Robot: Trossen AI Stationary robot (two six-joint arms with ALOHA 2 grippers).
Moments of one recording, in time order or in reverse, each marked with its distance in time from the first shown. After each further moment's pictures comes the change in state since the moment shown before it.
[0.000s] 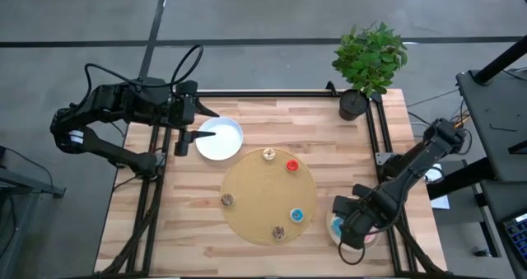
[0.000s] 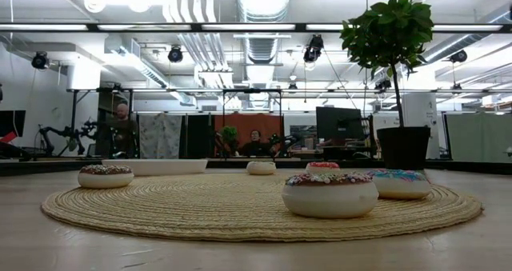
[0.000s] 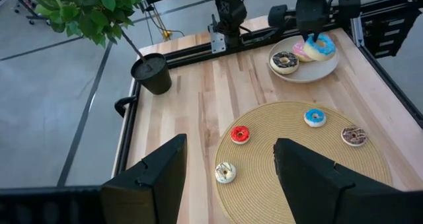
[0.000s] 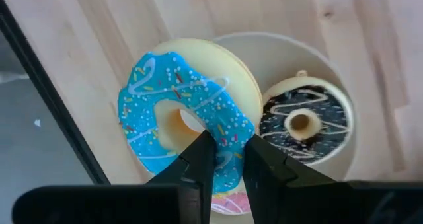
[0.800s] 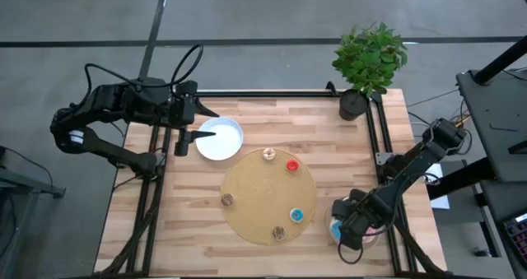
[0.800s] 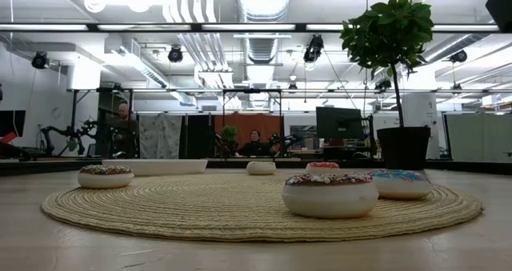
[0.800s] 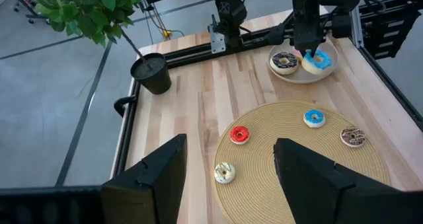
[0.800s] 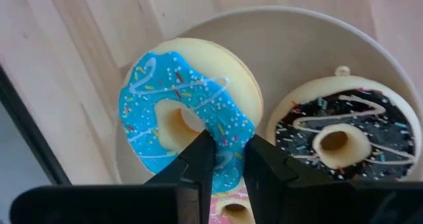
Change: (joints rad) left arm 0.000 0.000 0.000 0.000 0.001 -0.006; right arm 0.019 0.000 -0.230 0.269 -0.028 0.000
